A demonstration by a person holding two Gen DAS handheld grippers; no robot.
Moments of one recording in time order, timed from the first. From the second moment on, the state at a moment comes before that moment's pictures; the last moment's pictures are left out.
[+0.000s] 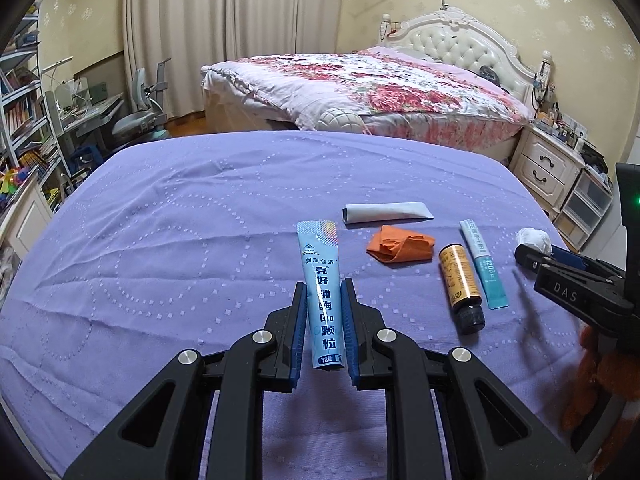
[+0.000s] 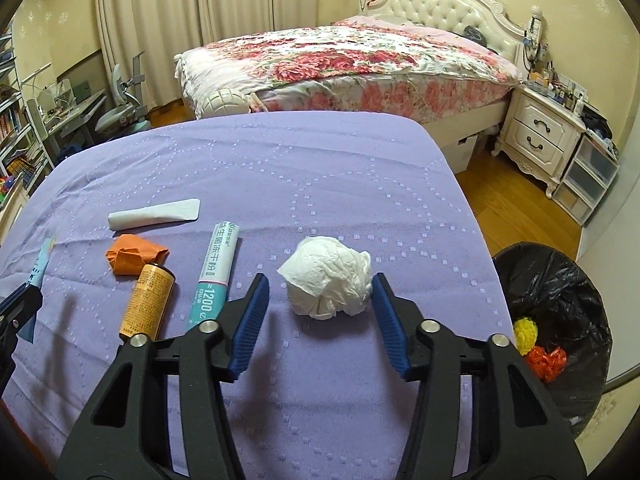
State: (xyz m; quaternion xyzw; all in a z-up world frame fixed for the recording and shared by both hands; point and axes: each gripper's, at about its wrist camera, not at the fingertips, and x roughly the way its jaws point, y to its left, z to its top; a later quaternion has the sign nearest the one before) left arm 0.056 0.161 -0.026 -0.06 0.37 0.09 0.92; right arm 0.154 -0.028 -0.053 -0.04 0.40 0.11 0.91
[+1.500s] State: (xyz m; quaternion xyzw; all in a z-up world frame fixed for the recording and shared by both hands) left arm 0.099 -0.096 -0.017 0.05 0.35 -0.14 0.93; right arm 0.088 -0.244 -0.036 0.04 0.35 -0.08 0.93
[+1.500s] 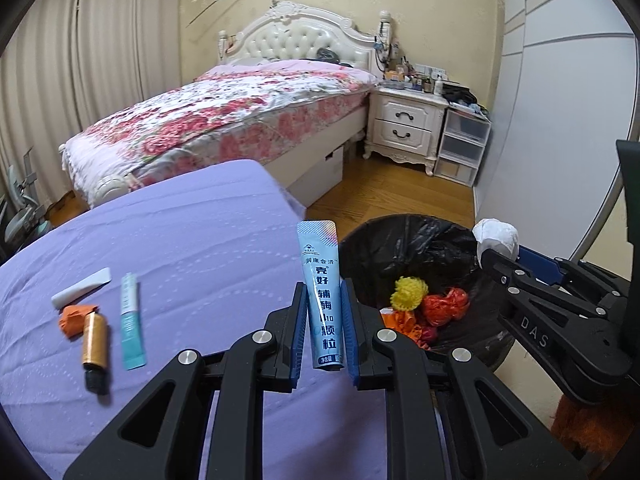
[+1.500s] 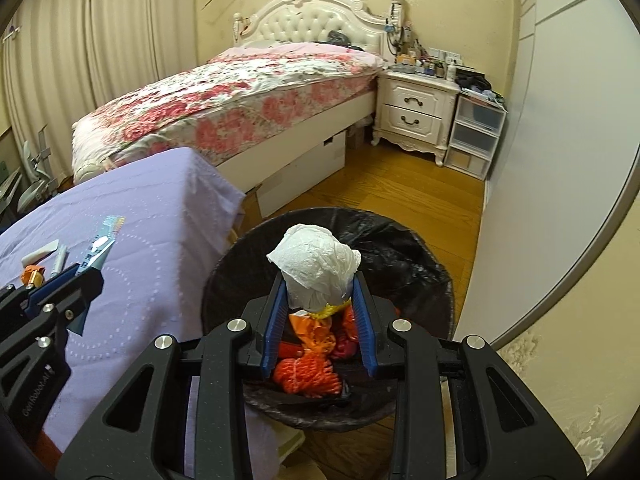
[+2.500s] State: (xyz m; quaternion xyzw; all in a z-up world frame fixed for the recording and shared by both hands) left arm 0.143 -0.157 -0.043 0.09 0.37 -0.15 0.91; right arm 0.111 -0.283 -0.057 0.07 0.37 -0.11 0.92
